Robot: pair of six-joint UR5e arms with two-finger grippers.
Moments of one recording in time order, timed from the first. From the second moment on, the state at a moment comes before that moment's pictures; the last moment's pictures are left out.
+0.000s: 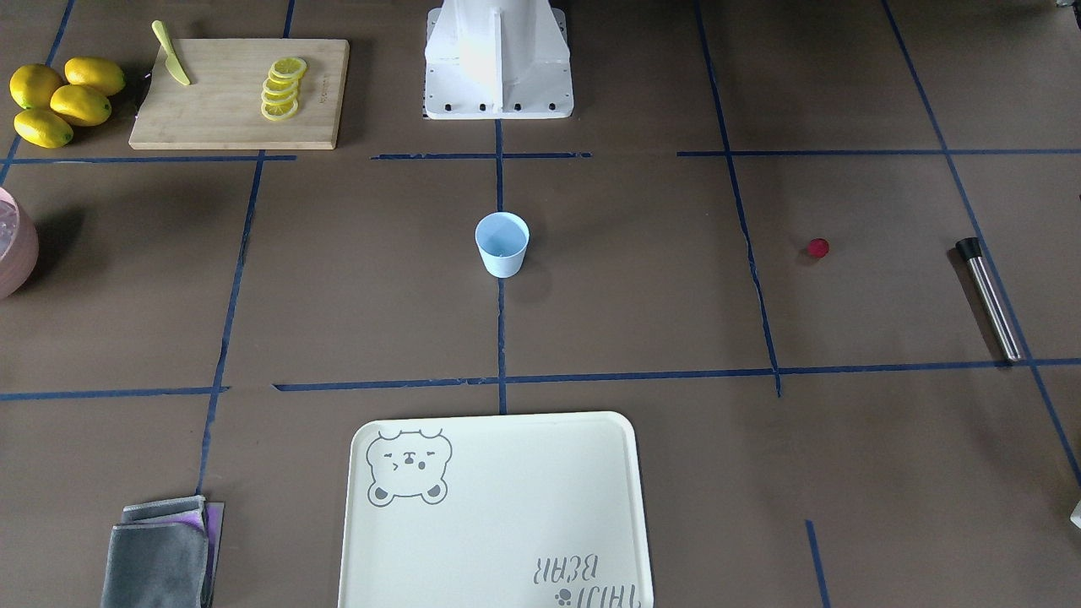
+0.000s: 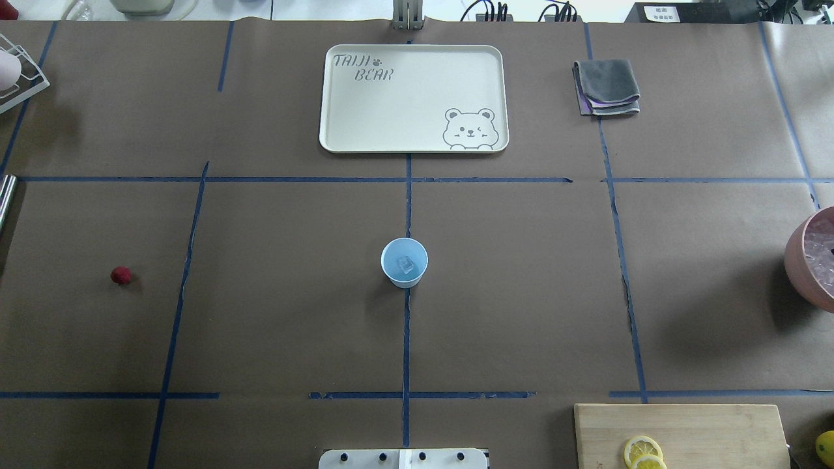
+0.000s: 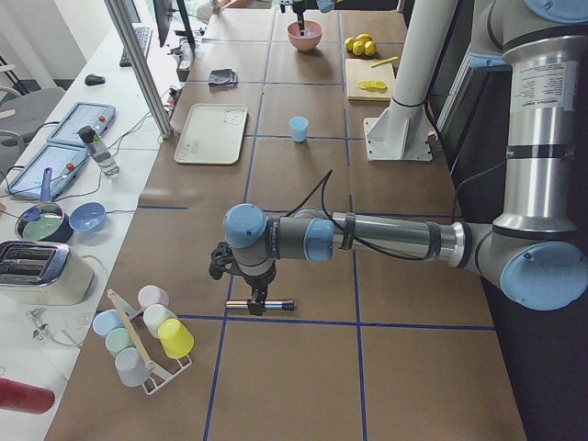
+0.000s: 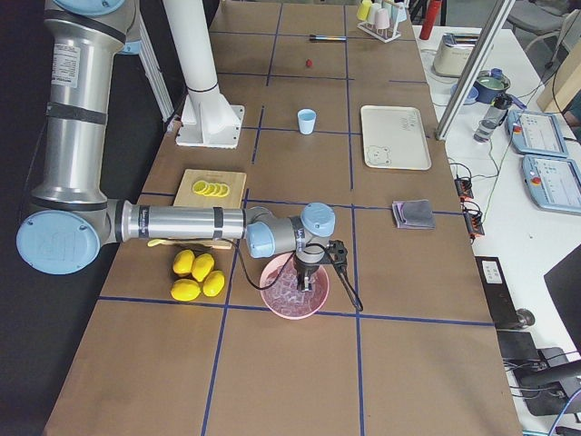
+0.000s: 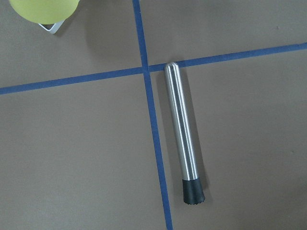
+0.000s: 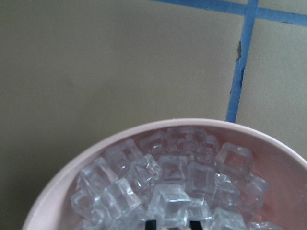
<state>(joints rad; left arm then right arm) -1.51 -1.52 -1.70 -1.50 -2.37 0.10 1.23 -1.72 1.67 -1.36 2.26 0.23</state>
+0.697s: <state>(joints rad) -1.51 -1.52 -1.71 -1.50 -2.37 0.10 1.16 -1.64 1.95 -1.39 2.26 0.79</state>
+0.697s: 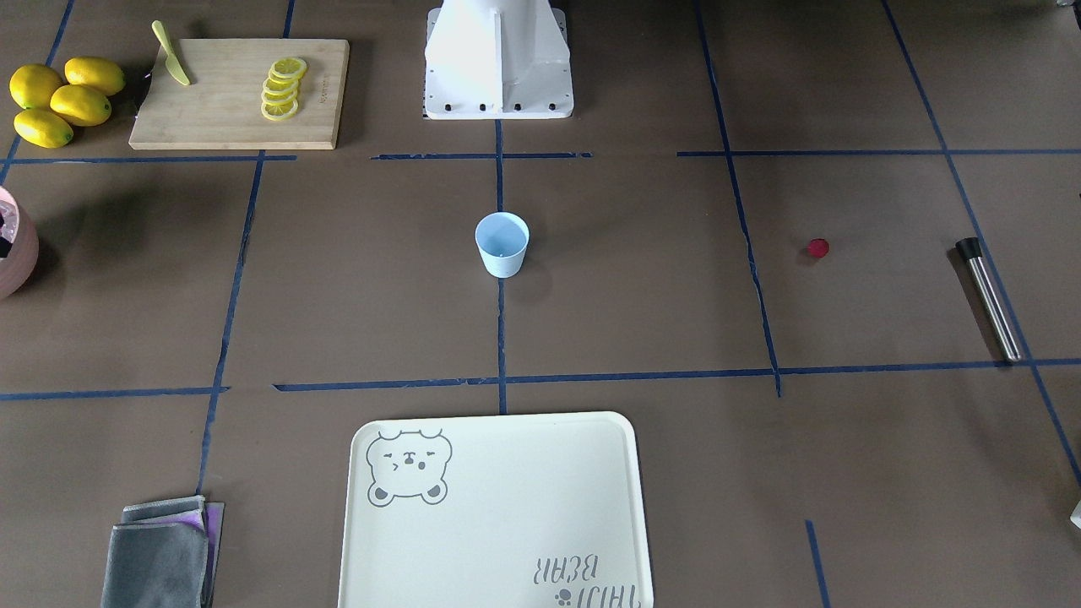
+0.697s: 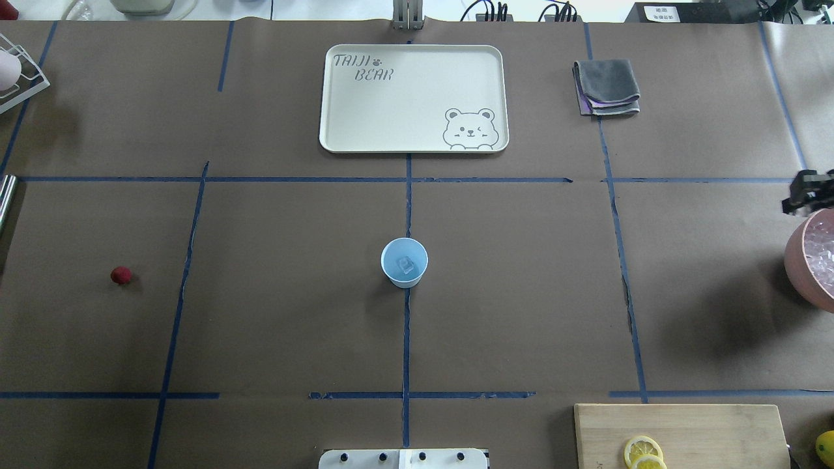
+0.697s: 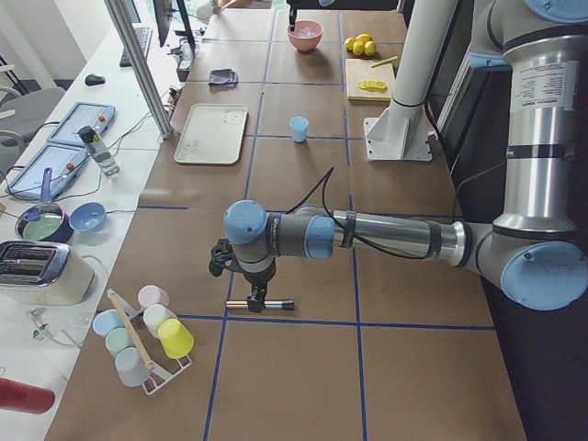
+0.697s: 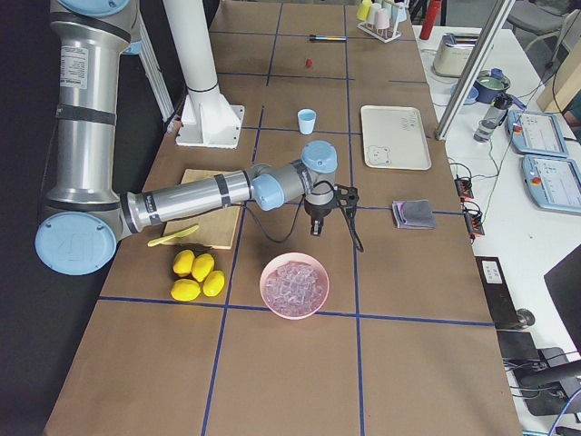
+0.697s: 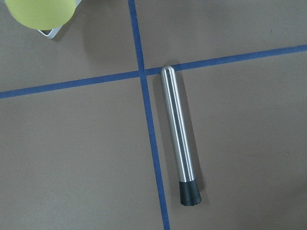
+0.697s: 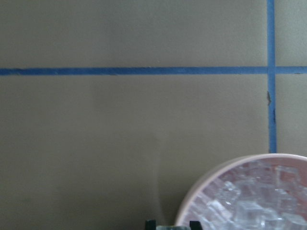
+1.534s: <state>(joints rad) -1.51 -1.52 -1.71 -1.50 -2.37 0.10 0.55 -1.04 1.96 -1.53 1.88 1.77</state>
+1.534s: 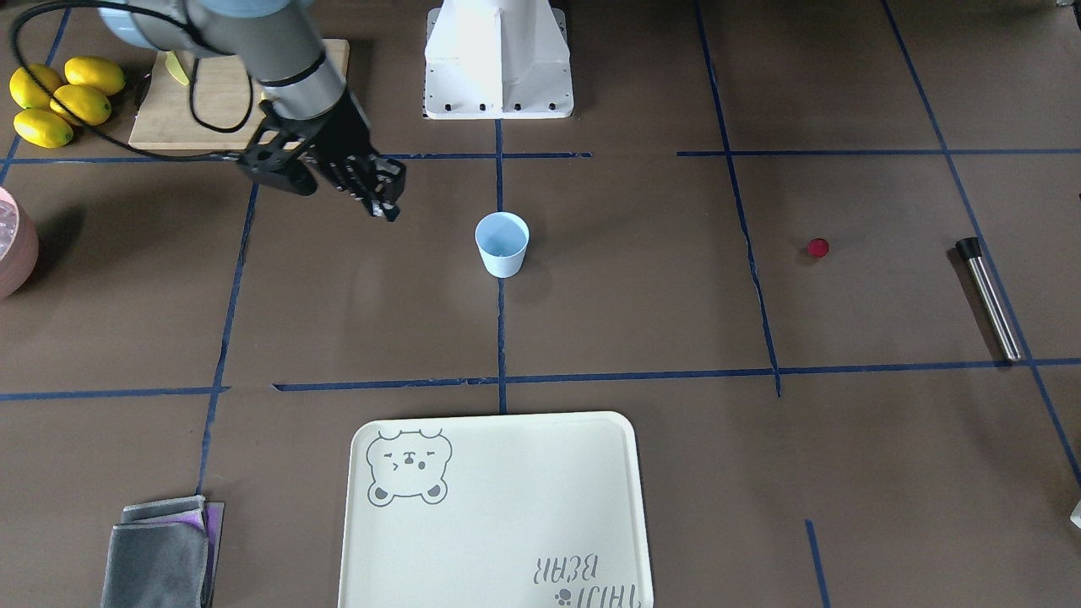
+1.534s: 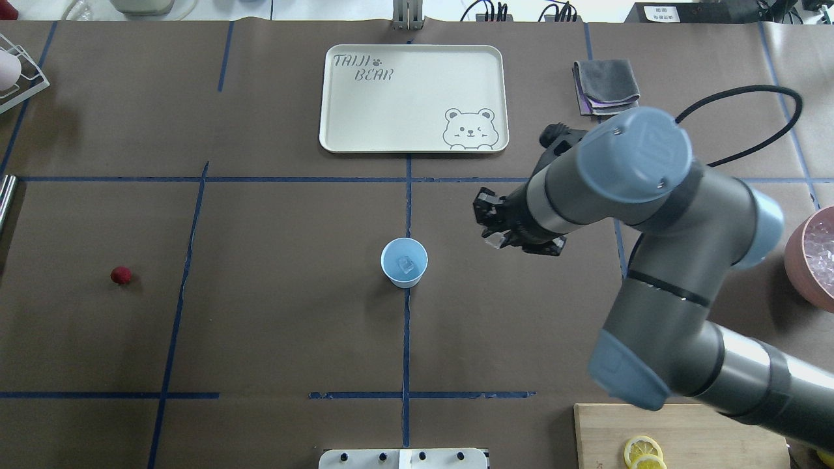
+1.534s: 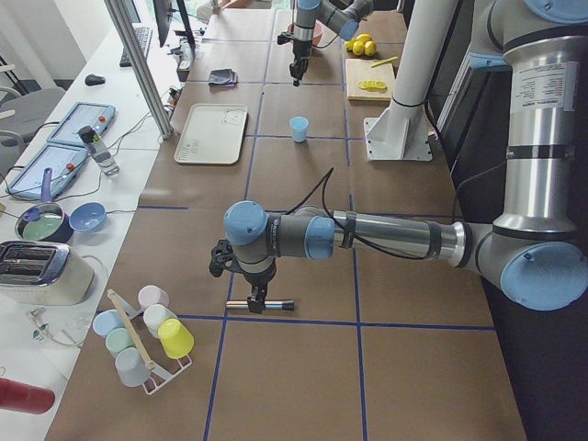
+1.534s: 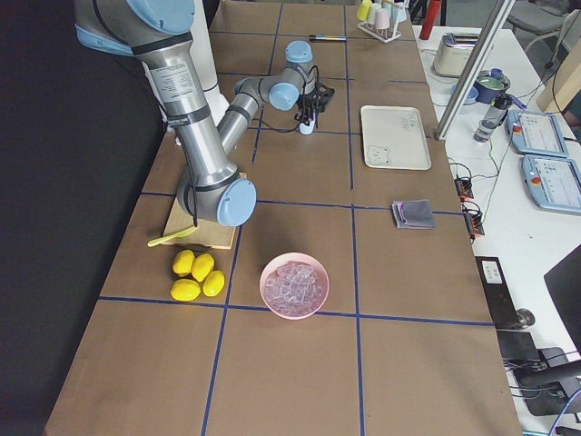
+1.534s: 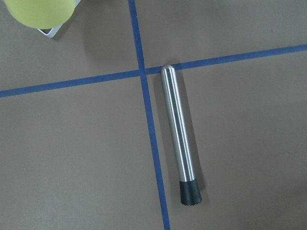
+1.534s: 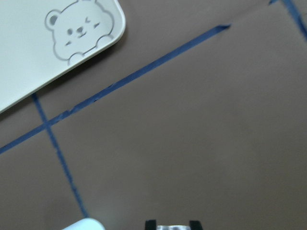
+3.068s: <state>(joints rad) -1.51 -1.52 -1.71 -1.50 -2.42 0.10 0.55 -1.02 1.89 -1.50 1.87 1.73</state>
